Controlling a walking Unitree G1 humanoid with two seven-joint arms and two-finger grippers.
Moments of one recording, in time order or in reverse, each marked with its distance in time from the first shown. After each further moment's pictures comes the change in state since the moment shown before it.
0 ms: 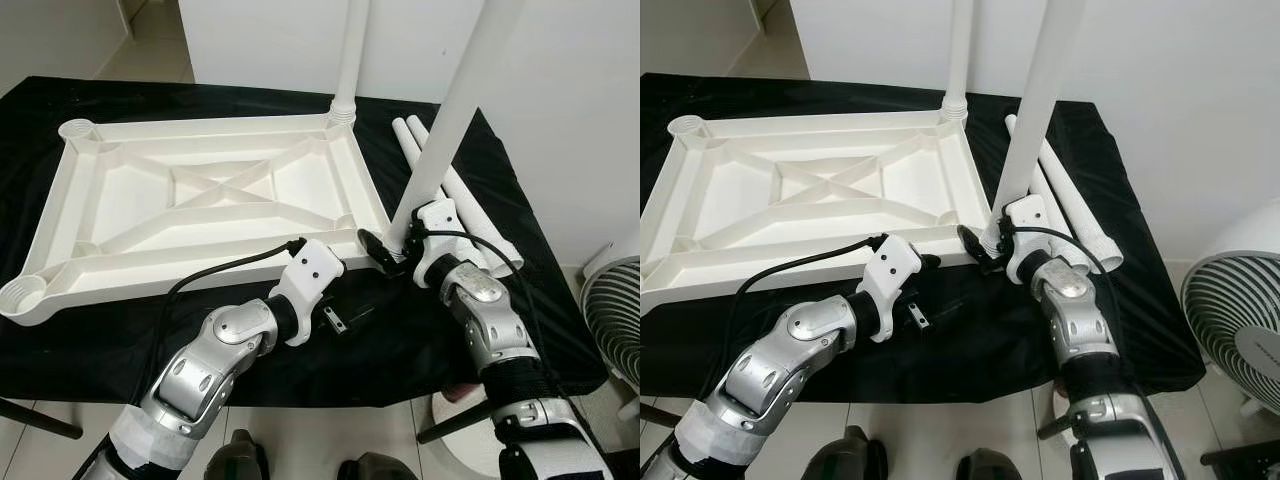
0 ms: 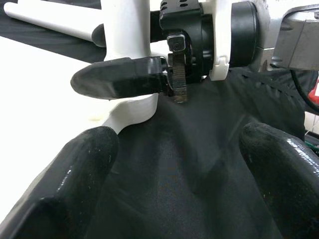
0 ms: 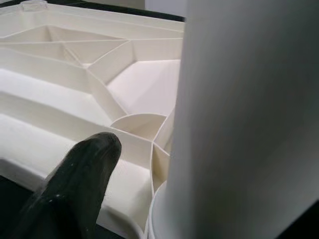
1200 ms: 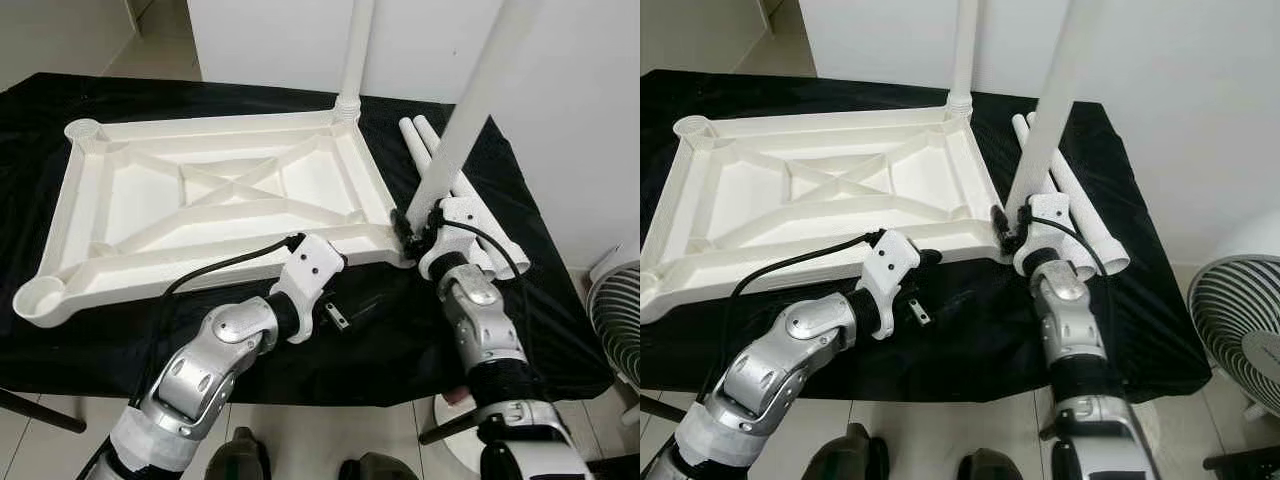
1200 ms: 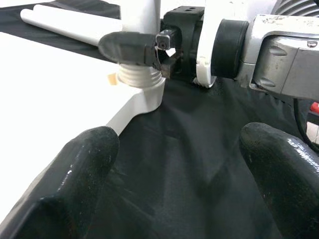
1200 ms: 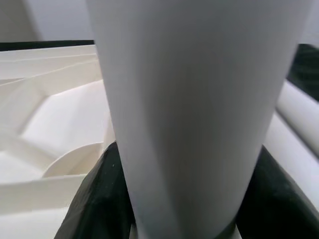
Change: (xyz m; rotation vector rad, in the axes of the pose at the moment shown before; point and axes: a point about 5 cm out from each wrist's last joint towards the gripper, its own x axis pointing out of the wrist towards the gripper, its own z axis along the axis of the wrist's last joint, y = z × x) left arm -0.002 -0.001 0.007 -0.010 -0.031 0.014; right arm -0.006 -0.016 0.000 0.146 -0.069 -0.530
